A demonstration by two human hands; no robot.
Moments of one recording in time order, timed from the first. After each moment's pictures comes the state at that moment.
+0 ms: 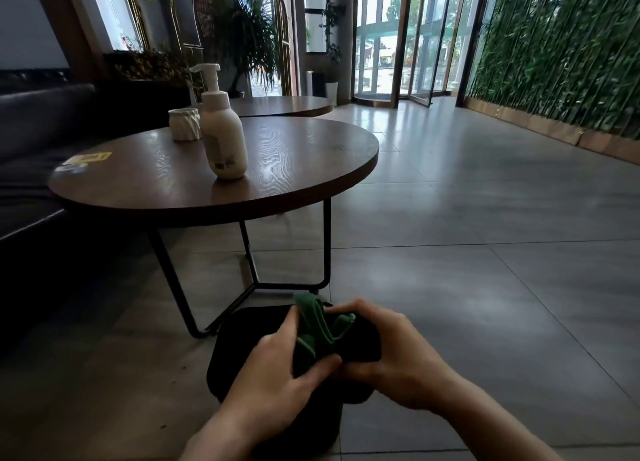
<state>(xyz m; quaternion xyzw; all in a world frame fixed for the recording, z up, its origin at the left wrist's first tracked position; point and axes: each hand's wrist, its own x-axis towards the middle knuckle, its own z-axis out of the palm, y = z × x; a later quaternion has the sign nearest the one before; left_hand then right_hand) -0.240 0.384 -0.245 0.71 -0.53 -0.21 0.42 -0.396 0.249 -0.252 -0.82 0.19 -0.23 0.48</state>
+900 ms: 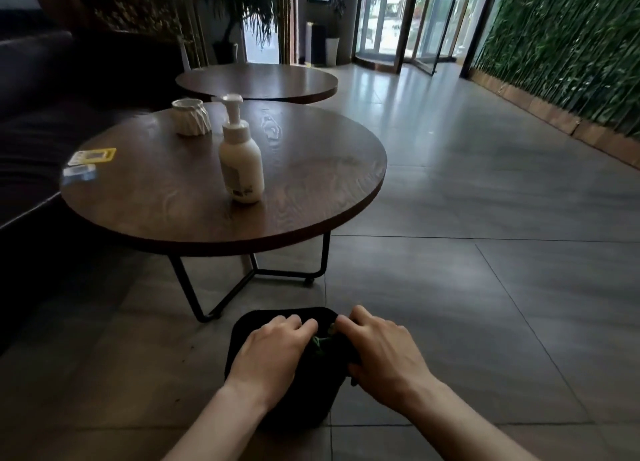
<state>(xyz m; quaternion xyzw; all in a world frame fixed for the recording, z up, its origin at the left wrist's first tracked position) -0.191 0.364 -0.165 0.78 -0.62 -0.05 0.10 -0.351 0.253 -0.161 -0.95 0.30 -0.01 0.07</state>
